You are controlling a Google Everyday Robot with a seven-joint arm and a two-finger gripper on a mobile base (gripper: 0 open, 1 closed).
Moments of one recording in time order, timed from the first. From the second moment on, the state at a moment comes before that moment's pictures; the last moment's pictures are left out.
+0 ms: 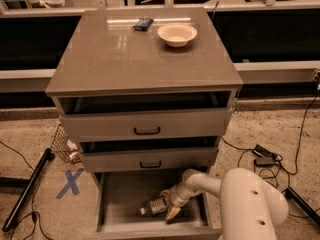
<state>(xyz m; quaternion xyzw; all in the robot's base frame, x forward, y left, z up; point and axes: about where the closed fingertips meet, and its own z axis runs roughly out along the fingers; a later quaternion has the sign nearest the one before) 0.542 -0.040 0.128 -0.75 0.59 0.22 0.19</state>
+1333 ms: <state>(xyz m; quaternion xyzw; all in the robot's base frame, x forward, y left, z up) 0.551 -0.094 0.217 -0.69 0.59 0.22 0.36</state>
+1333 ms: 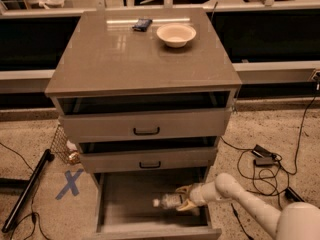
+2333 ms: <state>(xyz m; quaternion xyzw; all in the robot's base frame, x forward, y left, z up) 0.513 -0.211 0.370 -0.69 0.62 0.11 0.34</state>
